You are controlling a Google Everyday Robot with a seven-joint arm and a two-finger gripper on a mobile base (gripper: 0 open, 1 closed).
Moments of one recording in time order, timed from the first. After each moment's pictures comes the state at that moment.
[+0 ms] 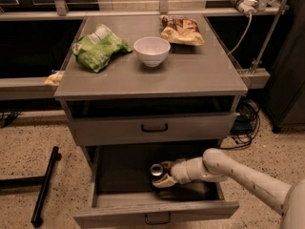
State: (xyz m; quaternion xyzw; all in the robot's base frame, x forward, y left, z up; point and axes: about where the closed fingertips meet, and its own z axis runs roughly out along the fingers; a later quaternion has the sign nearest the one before) arm 0.567 -0.042 0.409 -0.57 0.64 0.32 0.40
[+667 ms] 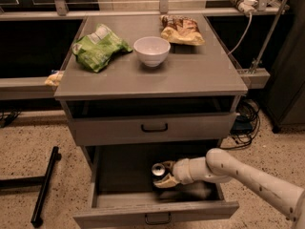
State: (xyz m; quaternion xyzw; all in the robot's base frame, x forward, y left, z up) arm 0.558 -0.045 0.427 -0.57 0.65 0.32 0.40
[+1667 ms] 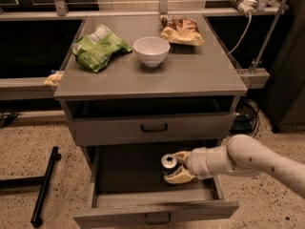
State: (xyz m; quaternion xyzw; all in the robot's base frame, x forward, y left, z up) arm 0.506 -0.081 0.563 -0.55 0.69 0.28 0.37
